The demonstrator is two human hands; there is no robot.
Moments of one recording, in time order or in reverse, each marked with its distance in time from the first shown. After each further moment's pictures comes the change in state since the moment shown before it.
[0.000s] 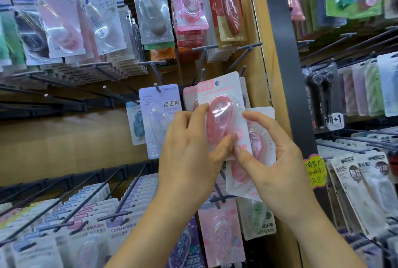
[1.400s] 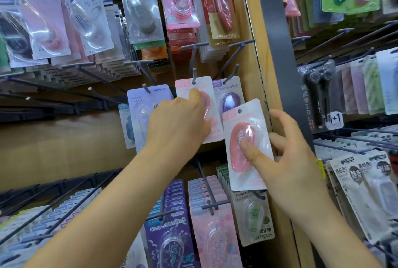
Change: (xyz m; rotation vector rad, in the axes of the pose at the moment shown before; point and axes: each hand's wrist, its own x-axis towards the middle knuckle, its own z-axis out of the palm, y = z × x) left_hand 0.064 0.009 0.000 0.820 -0.118 0.078; right_hand 0.008 0.010 -0.022 -0.133 0.038 0.155
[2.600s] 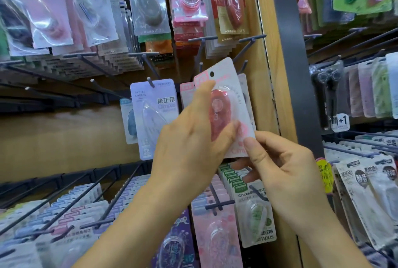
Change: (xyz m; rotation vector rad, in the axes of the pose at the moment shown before) left_hand -0.046 0.003 0.005 -0.819 0.163 0.027; right_hand -0.006 -0.010 0.013 0.152 -0.091 -0.089
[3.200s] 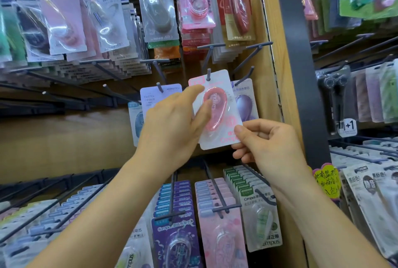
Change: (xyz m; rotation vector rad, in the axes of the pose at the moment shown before) left_hand 0.031 -0.026 -0.021 0.200 -0.014 -0.010; right_hand 0.043 0.006 0.017 0.123 0.065 0.294
